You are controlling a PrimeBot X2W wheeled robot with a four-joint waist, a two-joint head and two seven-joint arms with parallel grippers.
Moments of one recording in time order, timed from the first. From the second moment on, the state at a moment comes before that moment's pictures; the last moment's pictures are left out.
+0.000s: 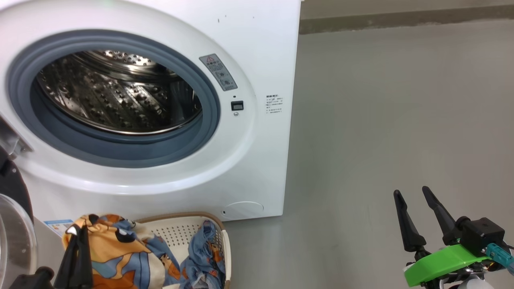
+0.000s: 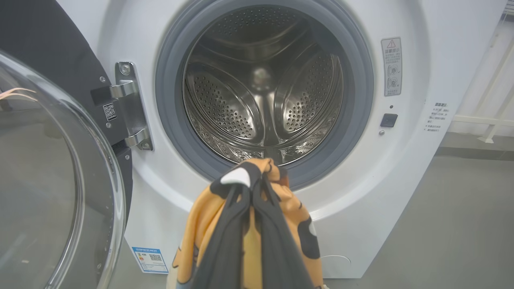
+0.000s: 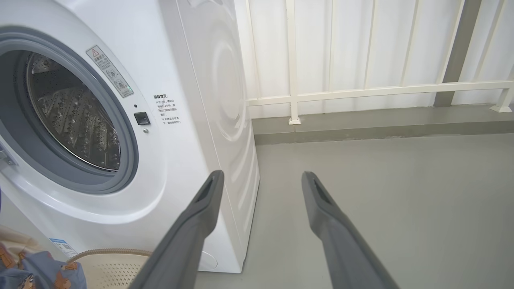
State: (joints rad) left arm 0.05 0.04 0.16 0.10 -0.19 -0.11 -0.25; right arm -0.08 -0.15 0.00 0.22 0.28 0.13 -0.26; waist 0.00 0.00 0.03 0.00
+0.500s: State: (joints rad) left arm 0.08 0.04 0.15 0.08 -0.19 -0.09 -0.25; right arm -0.08 -0.14 0.00 0.20 0.28 0.13 -0.24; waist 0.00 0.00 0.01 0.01
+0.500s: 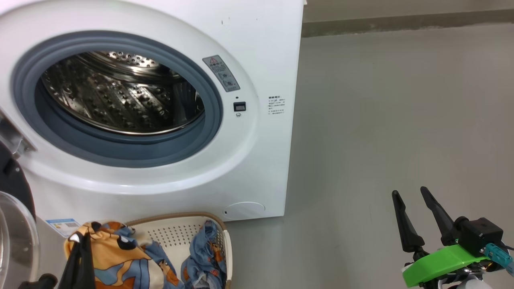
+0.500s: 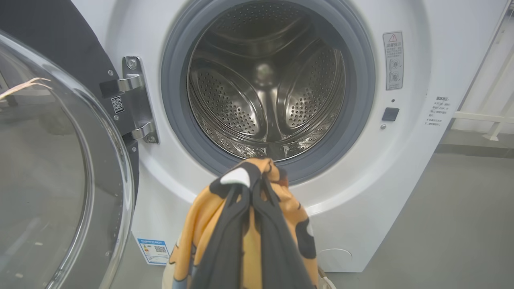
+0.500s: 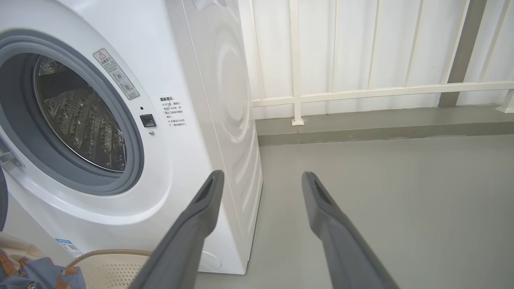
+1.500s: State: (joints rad) left arm -0.57 0.20 0.12 0.45 -0.21 -0.12 -0.25; right arm -0.18 -0.13 0.04 0.19 0.28 0.13 -0.25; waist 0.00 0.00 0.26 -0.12
